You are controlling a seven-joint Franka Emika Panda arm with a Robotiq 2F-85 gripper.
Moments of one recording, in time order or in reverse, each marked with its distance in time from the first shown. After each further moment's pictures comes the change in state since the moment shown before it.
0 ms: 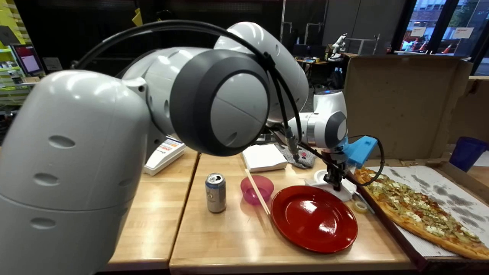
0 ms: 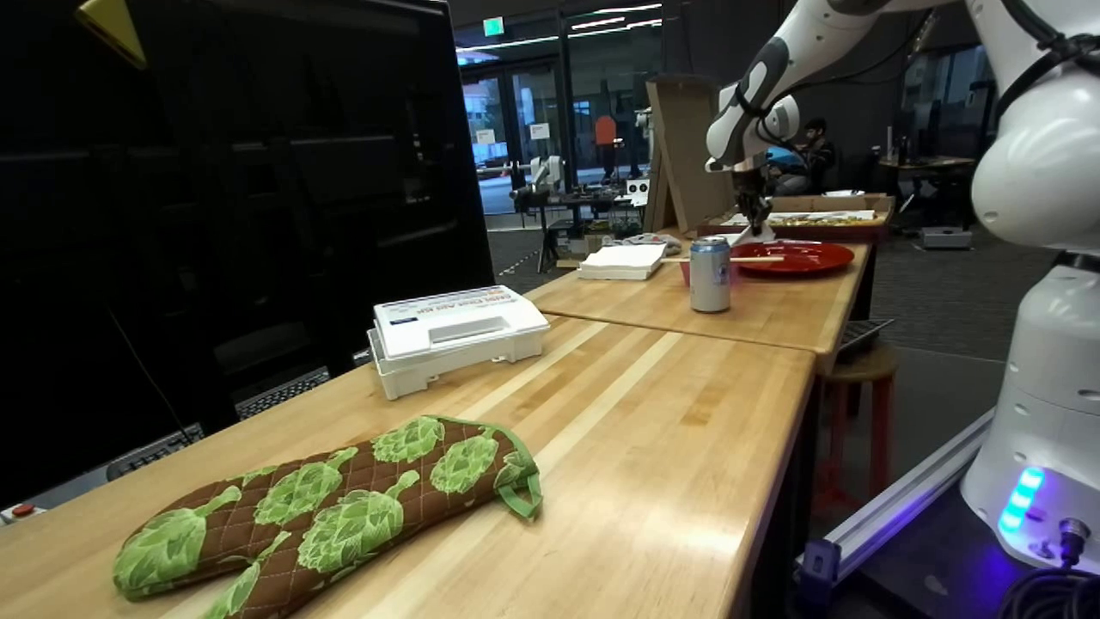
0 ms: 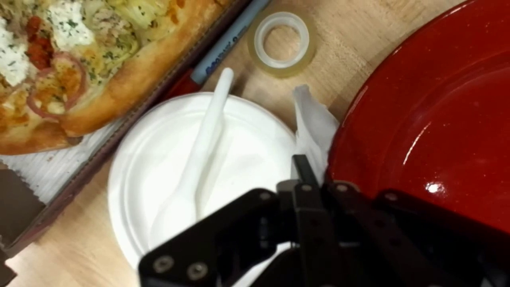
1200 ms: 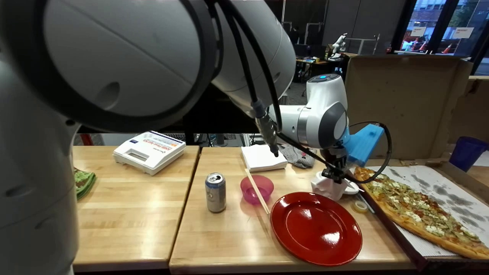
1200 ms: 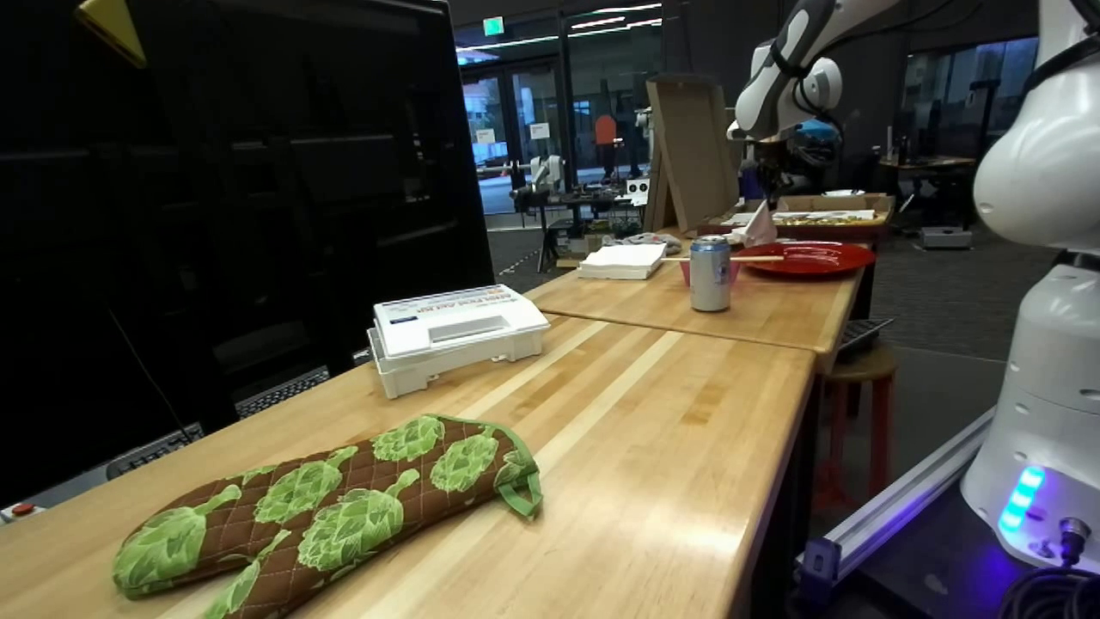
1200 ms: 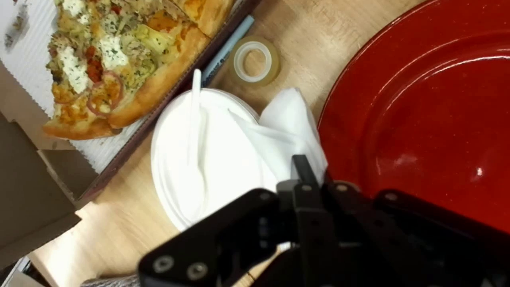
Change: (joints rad) arm 0.007 -0.290 -0.035 -0.332 -0.007 0.206 -0.003
